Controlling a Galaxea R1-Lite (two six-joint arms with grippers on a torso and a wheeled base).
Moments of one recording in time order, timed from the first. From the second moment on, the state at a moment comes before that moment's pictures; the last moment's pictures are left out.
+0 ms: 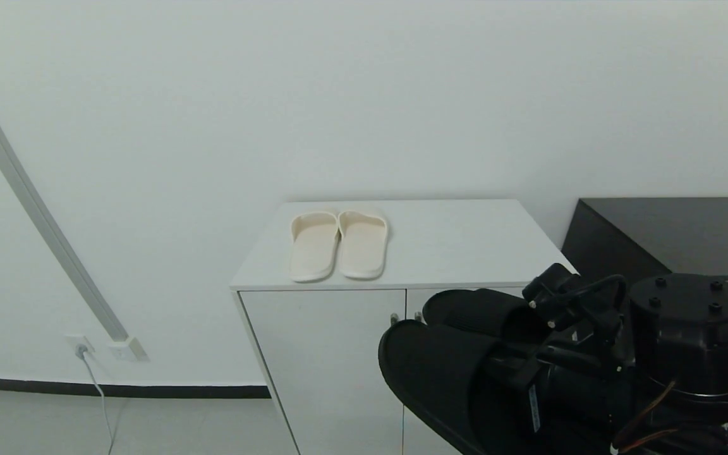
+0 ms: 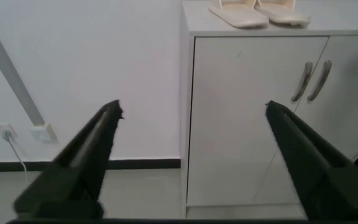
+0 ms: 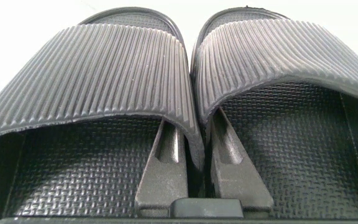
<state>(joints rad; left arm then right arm) 0.00 0.00 0.00 0.00 0.02 0.01 0.83 1.54 -0.56 -0.65 -0.06 0.08</state>
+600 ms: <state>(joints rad) 0.00 0.00 0.00 0.00 0.02 0.01 0.84 1.52 -0.55 -0.65 -0.05 0.08</state>
